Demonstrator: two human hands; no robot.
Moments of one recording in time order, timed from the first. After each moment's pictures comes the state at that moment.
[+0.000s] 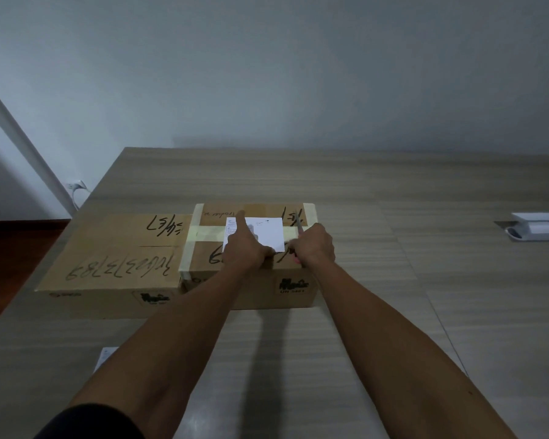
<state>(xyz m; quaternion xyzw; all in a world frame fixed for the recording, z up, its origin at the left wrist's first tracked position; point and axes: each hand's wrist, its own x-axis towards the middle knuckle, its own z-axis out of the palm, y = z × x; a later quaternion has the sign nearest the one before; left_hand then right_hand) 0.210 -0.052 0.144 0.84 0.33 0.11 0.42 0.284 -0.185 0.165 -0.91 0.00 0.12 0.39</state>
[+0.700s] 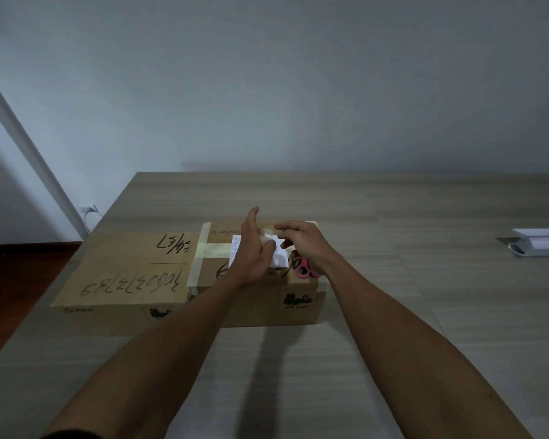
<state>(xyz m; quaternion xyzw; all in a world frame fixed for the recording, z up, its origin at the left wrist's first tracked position) 0.188 -0.053 0.182 0.85 0.11 0.22 0.47 0.280 -0.185 0.215 -0.76 -0.20 0.23 0.58</state>
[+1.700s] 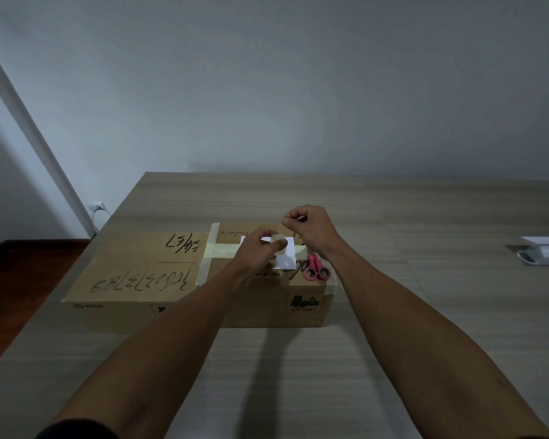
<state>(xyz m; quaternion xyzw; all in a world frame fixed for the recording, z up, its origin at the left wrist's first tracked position) 0.189 -0.040 0.193 0.71 0.22 0.09 0.66 0.296 -0.167 0.233 -0.78 -0.29 0.08 0.55</state>
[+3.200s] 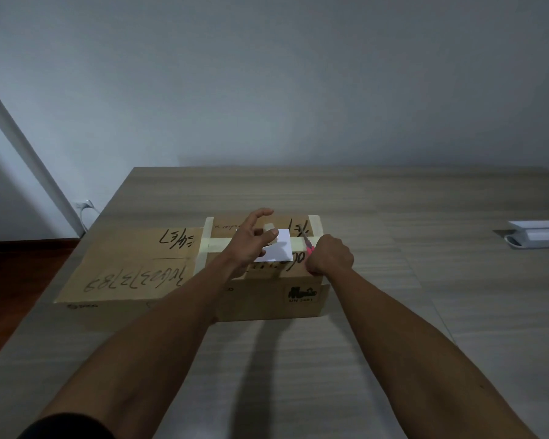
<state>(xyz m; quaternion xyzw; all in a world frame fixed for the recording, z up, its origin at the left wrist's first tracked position) 0.187 -0.026 0.190 0.73 0.14 0.08 0.66 0.271 -0.200 0.189 -0.98 -0.06 0.10 0.16</state>
